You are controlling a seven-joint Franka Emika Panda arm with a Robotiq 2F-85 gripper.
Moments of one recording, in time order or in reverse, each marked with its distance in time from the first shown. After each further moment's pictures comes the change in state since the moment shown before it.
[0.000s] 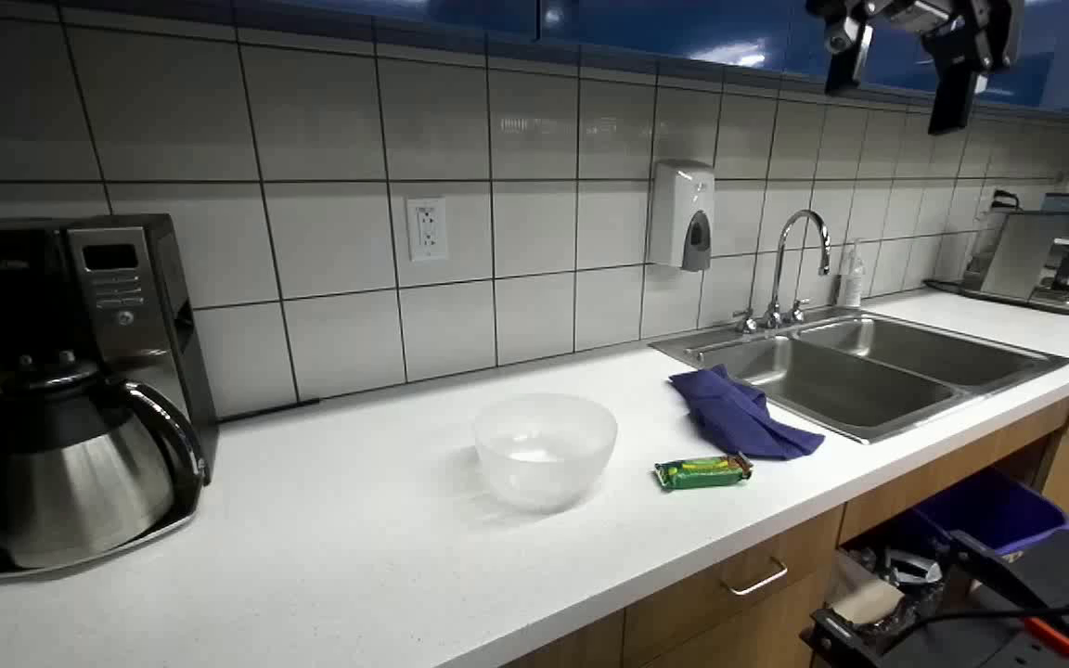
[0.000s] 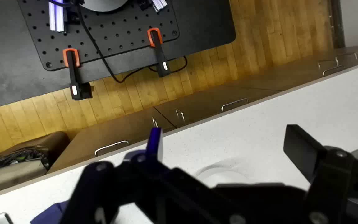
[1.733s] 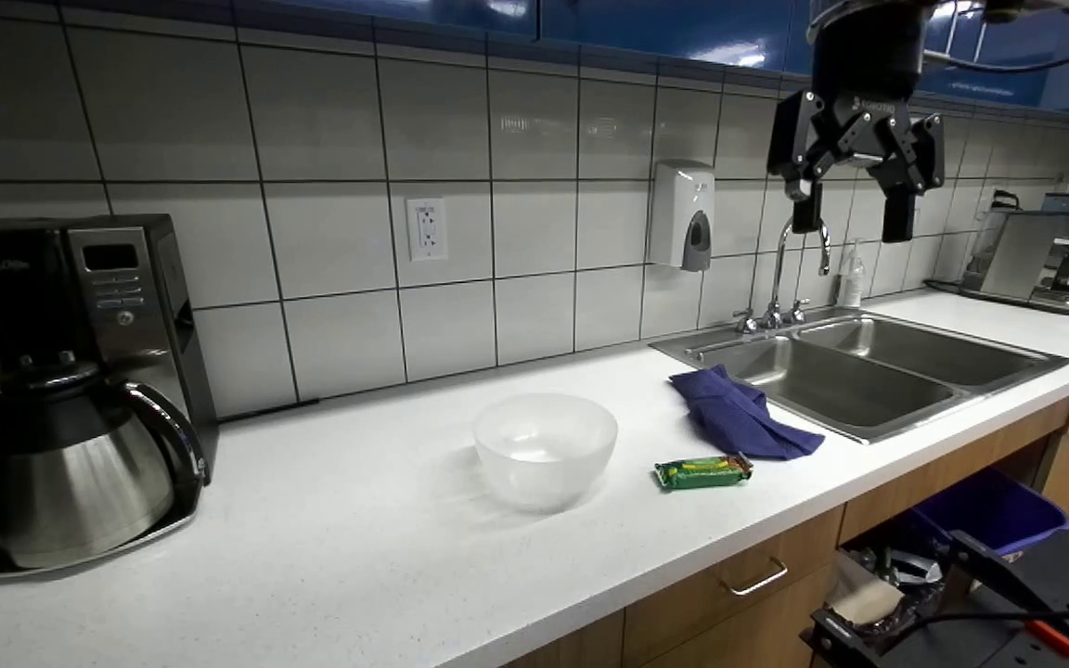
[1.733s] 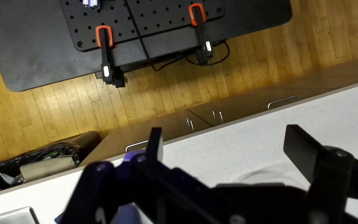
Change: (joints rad) arm -0.026 0.235 0.005 -0.051 -0.114 0.210 -0.056
